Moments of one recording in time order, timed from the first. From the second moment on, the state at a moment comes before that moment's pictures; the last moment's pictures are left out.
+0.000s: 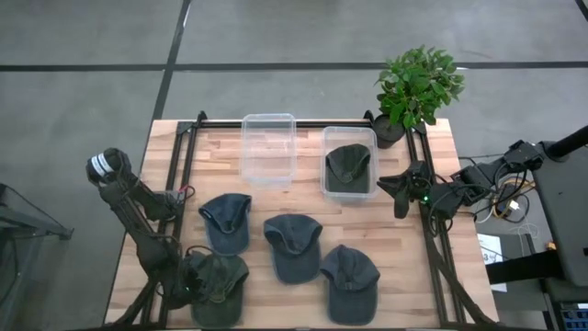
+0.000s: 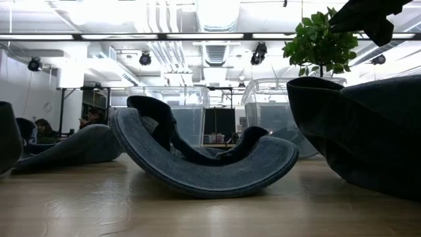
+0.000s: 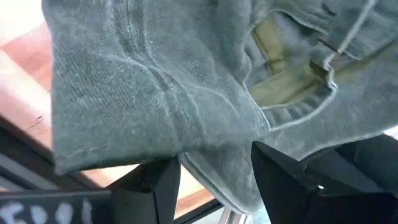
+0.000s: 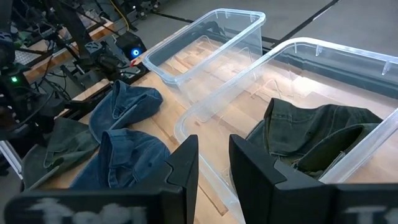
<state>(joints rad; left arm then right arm) -1.06 1.37 0.75 -0.51 0.05 -2.19 0.48 0.63 0.71 -0.65 0.81 0.86</state>
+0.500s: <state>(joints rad) -1.06 1.39 0.71 -0.46 0.00 -2.22 0.48 0.62 0.71 -0.64 0.81 0.86</state>
